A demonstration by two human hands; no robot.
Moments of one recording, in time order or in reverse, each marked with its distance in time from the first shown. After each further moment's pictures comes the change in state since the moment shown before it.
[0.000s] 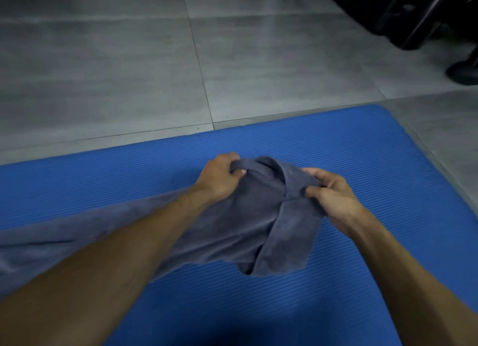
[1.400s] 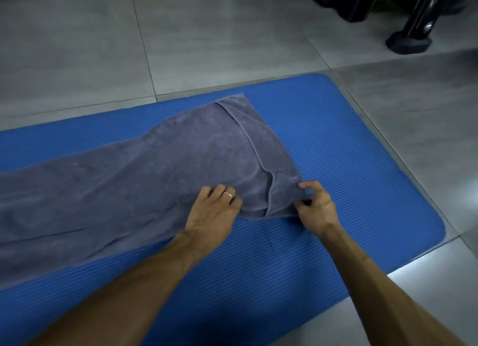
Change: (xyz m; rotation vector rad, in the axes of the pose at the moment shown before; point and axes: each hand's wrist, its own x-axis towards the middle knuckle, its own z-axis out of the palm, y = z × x) left_hand -0.105 0.027 0.138 0.840 0.020 0.577; right_hand -0.068 0.103 -0.089 -0.424 0.311 0.179
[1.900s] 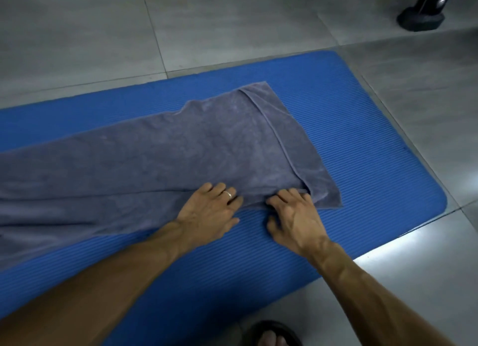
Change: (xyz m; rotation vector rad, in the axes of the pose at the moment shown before) left_hand -0.063 -0.011 -0.008 0.094 -0.126 0.187; right_hand -0.081 0.010 0.041 -0.751 -0.010 -0.838
